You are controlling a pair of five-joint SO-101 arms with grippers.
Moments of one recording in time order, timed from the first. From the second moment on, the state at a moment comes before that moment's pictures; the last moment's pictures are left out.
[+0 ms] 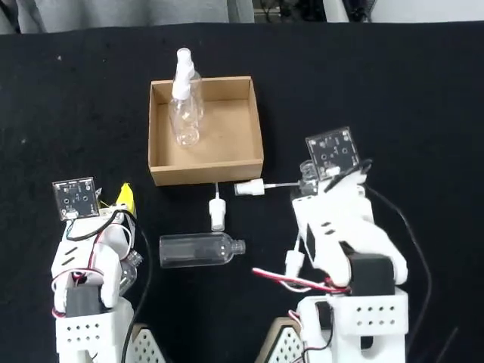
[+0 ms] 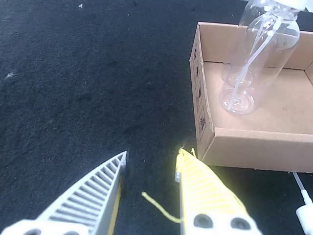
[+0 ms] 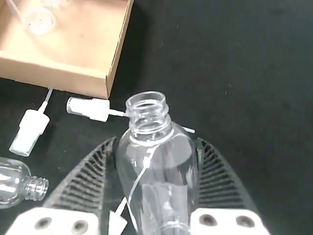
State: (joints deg) left arm -11.3 -104.0 96.0 42.9 0.6; right arm -2.1 -72.8 58.0 68.2 14.8
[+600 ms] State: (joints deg) left arm -11.3 -104.0 96.0 42.9 0.6; right arm -2.1 -87.8 66.3 66.3 12.1
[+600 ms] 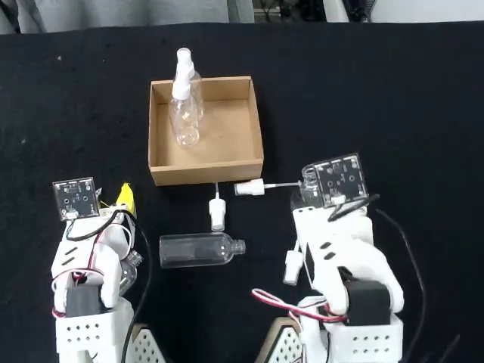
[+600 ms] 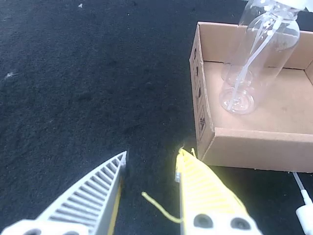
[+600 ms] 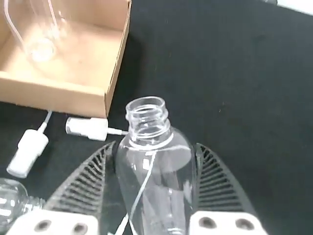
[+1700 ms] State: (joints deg) left arm -6.0 -104.3 77.4 61.3 0.7; right arm 2.5 -103.1 75.6 66.3 9.7
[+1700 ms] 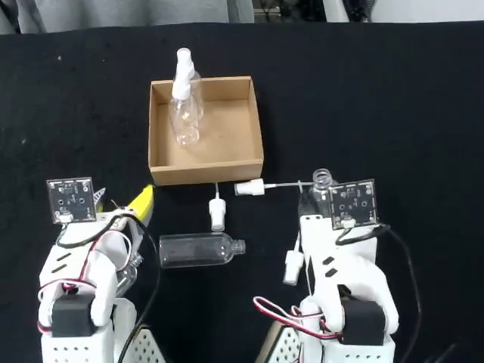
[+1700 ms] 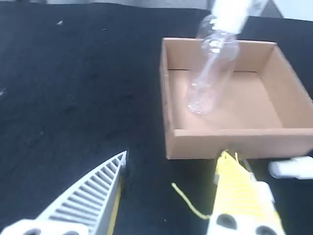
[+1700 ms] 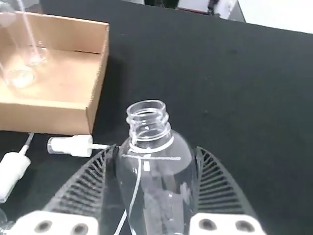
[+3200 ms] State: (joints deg) left arm 26.9 -63.3 51.7 62.5 21.0; right arm 19.9 -103.1 77.1 58.3 4.7
